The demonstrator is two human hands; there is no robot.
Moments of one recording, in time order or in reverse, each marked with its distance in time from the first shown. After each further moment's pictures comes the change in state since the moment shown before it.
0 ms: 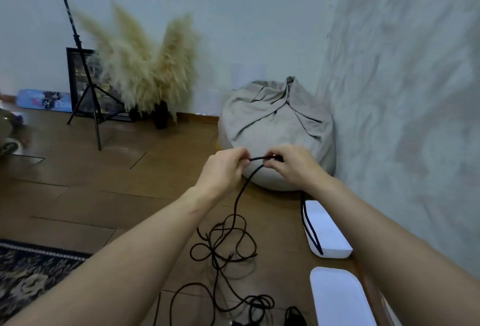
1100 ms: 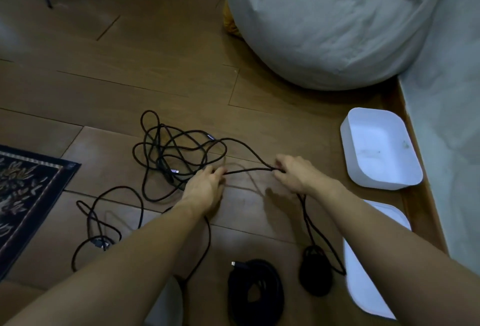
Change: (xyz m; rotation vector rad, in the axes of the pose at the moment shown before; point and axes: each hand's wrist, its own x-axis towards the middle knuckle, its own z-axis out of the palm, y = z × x) left_hand -0.142 -0.231 0.315 0.197 -0.689 -0.456; right_hand -0.025 0.168 0.336 -0.020 -0.734 0.351
